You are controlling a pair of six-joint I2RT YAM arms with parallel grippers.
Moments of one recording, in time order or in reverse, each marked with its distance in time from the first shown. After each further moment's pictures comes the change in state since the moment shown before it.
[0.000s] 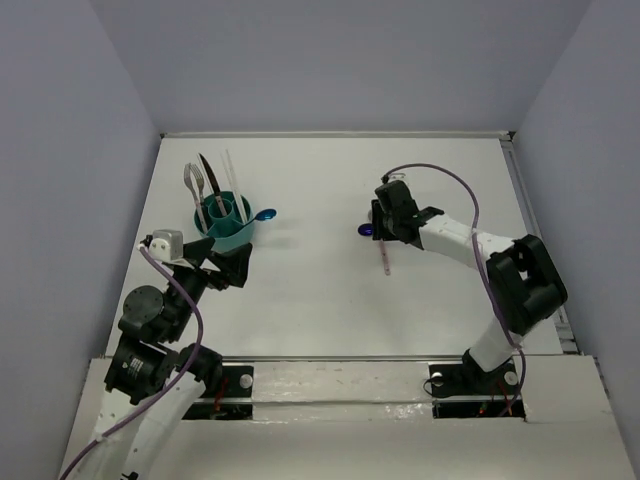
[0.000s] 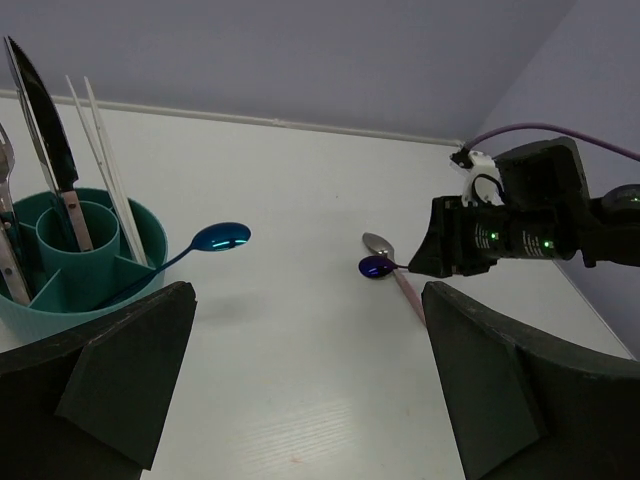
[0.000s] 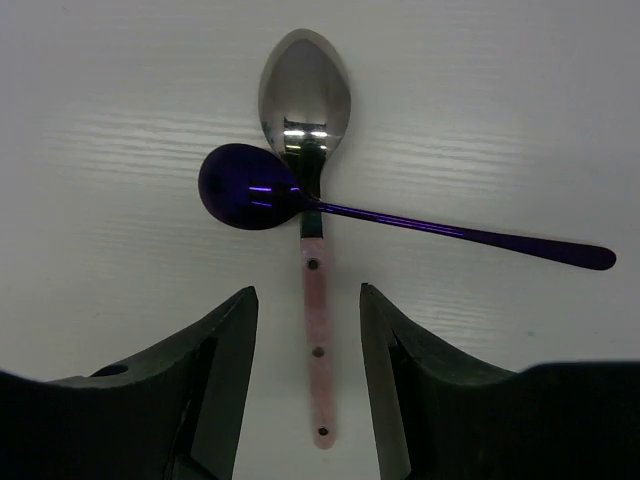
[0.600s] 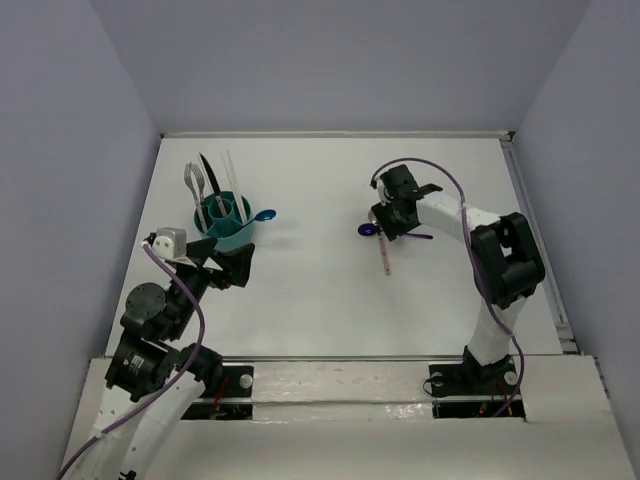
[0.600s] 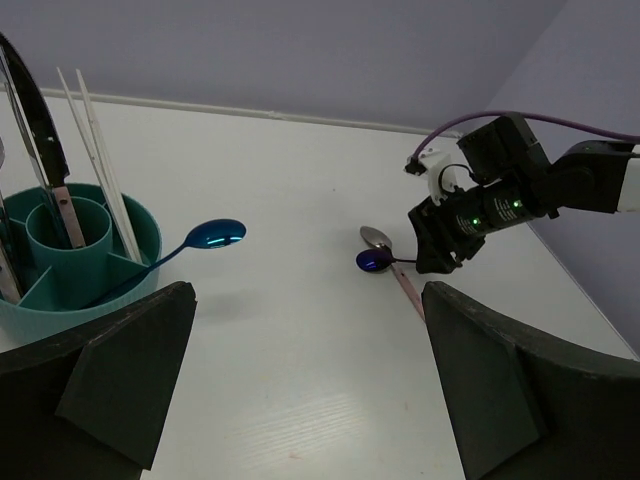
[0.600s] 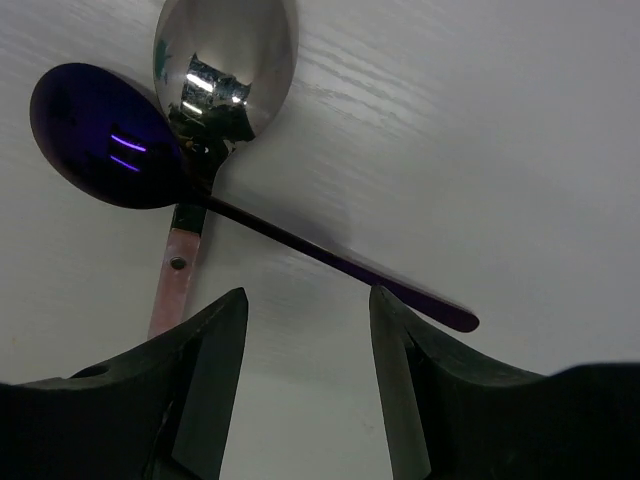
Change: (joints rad) left arm -0.014 0.015 0.000 0.001 0.000 0.000; right arm -0.118 0.202 0.243 -0.292 -0.116 -0.497
